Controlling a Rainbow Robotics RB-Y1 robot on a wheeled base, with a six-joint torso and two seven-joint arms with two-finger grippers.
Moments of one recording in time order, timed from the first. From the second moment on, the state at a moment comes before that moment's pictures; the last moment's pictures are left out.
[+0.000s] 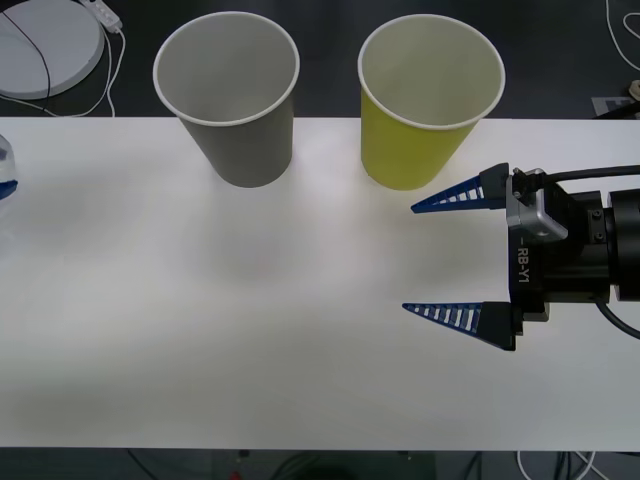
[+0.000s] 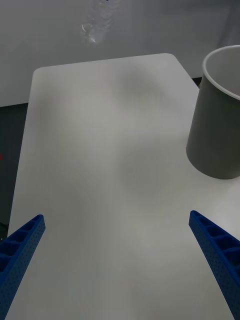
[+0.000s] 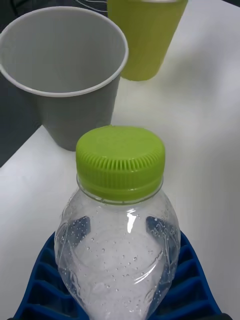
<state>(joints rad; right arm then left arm) -0.06 -1.09 0.06 -2.27 1.39 -0.92 -0.54 0.09 1.35 0.41 -1.74 -1.08 -1.20 0.46</state>
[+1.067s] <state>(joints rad) -0.06 -1.09 0.06 -2.27 1.39 -0.92 -0.54 -0.47 1.39 0.11 -1.64 -1.34 -1.34 0.76</state>
